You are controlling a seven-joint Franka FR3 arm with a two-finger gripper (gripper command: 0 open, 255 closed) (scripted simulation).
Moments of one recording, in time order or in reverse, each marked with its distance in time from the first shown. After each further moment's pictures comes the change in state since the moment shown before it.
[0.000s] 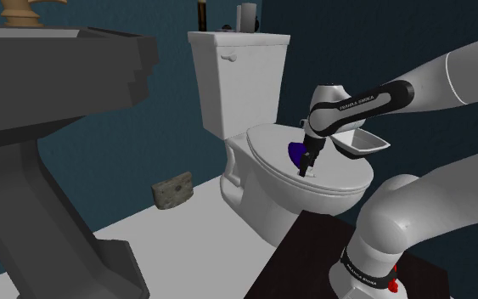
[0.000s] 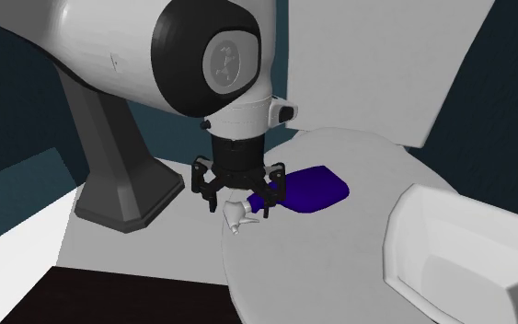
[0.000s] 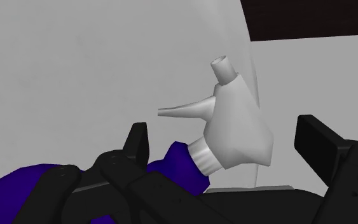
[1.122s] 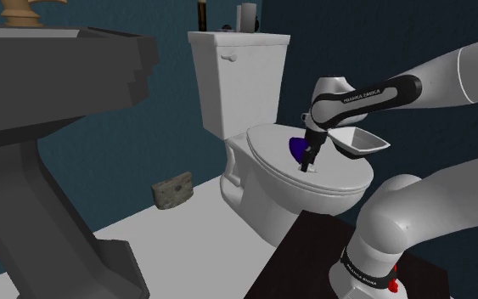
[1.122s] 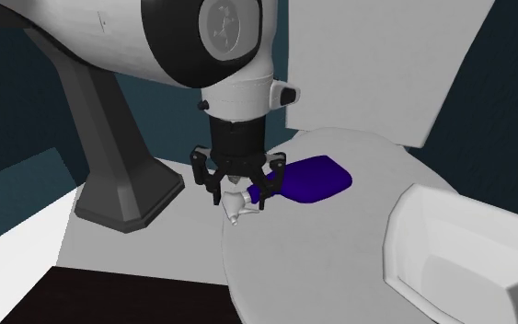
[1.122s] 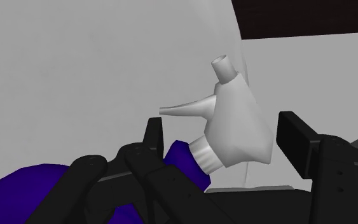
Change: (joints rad) arm -0.002 -0.043 0.019 0.040 0.009 -0.082 0.001
